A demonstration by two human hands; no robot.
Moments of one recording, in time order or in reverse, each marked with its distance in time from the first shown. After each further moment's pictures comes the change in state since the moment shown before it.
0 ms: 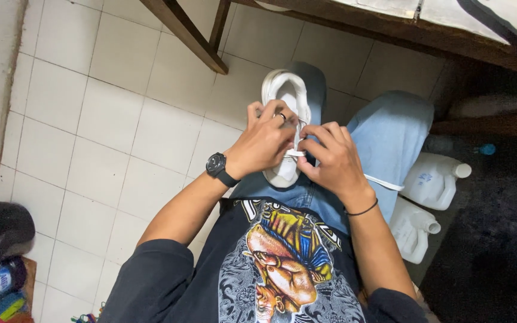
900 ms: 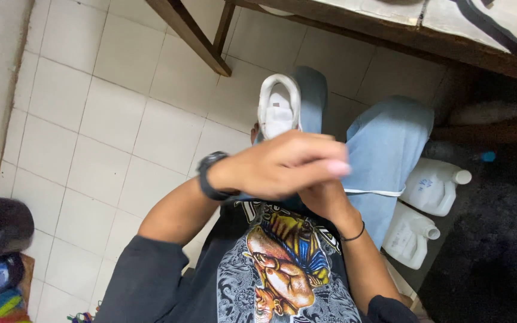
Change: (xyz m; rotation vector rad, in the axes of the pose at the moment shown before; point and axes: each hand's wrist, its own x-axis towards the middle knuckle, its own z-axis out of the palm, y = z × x) left_hand 0.037 0.077 -0.124 -1.130 -0.203 0.060; right_hand -0.036 -0.037 0.010 0.450 -0.231 0.590
